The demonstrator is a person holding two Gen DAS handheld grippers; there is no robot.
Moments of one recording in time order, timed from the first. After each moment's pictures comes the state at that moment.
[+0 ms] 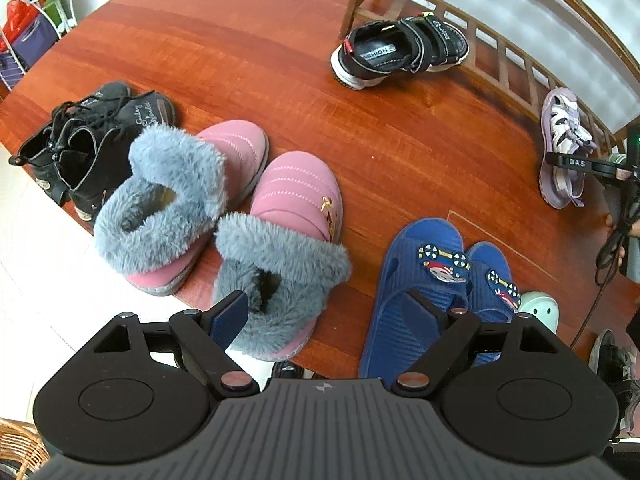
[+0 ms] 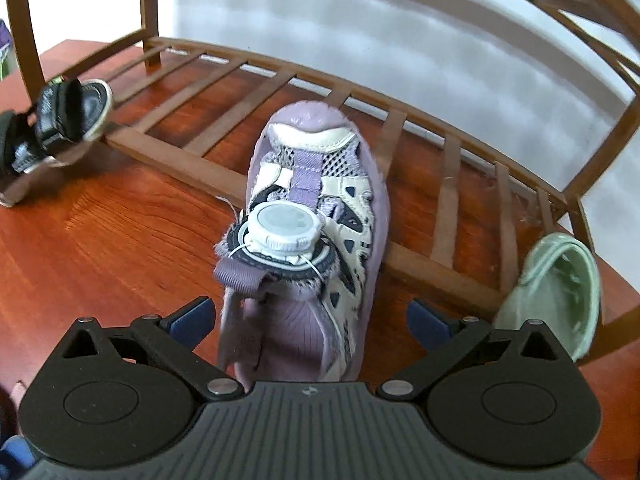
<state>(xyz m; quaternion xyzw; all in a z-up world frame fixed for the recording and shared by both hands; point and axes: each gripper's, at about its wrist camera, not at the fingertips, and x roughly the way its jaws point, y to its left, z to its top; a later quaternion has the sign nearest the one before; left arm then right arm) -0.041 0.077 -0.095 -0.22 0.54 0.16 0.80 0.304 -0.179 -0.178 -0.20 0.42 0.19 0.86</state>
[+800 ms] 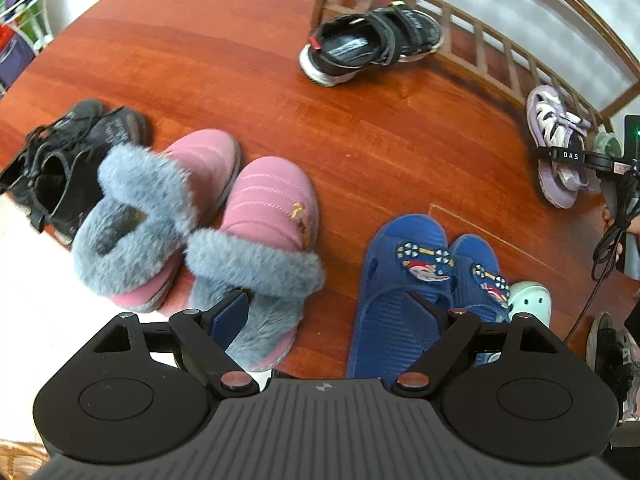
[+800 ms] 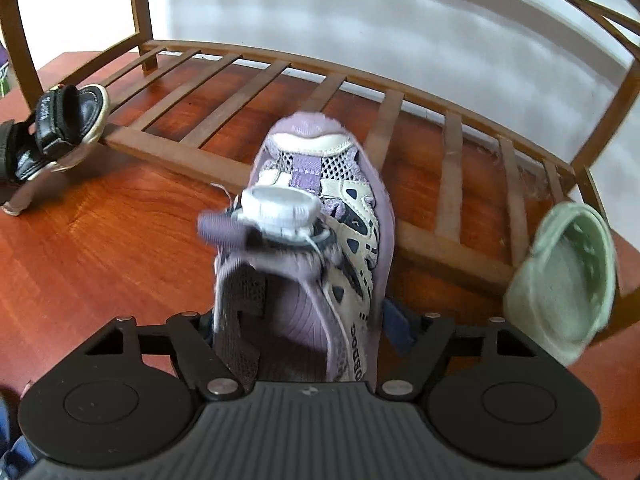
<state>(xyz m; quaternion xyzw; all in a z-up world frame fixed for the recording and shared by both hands) -0.020 0.069 -0.096 -0.20 0.55 0.12 0.81 0.295 -0.205 -0.171 -0.15 0.45 0.20 0.86</state>
